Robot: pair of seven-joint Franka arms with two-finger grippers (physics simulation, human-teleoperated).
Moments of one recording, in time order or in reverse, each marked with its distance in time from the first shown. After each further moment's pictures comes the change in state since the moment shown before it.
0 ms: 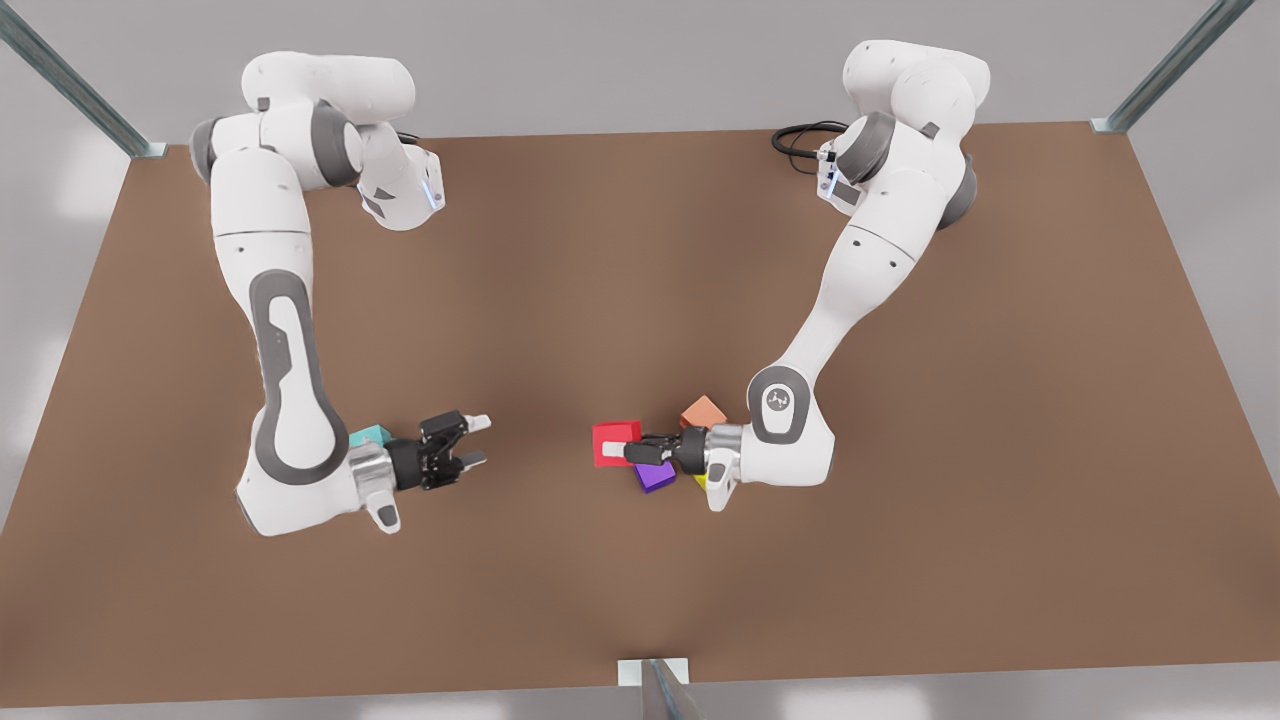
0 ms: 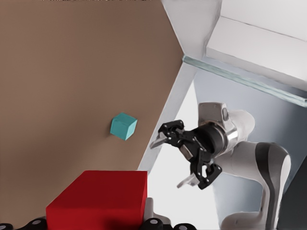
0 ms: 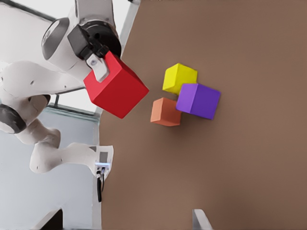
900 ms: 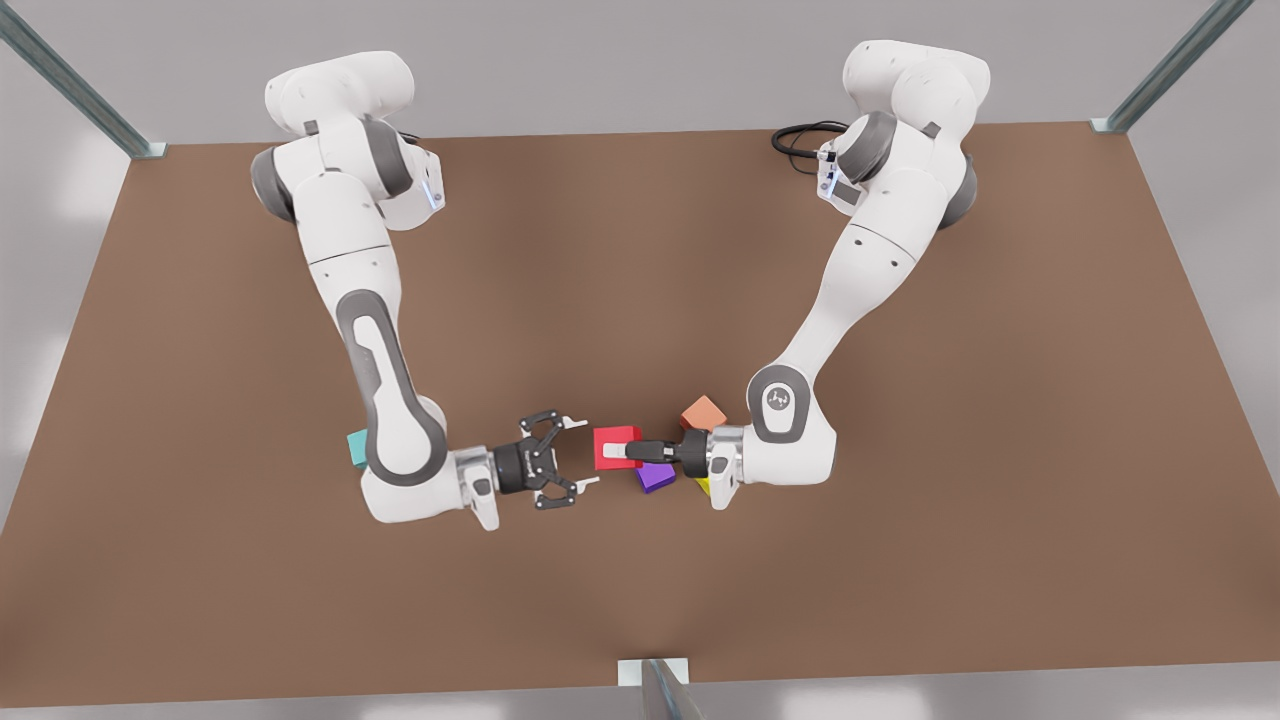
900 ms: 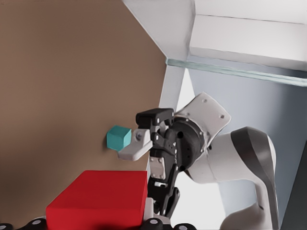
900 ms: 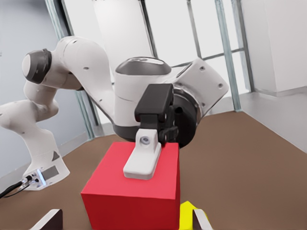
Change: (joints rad) left arm 0.007 -0.002 -0.015 0.001 -0.007 0.041 0.192; right arm 0.193 0.105 -0.003 0.035 0.421 0.220 -0.983
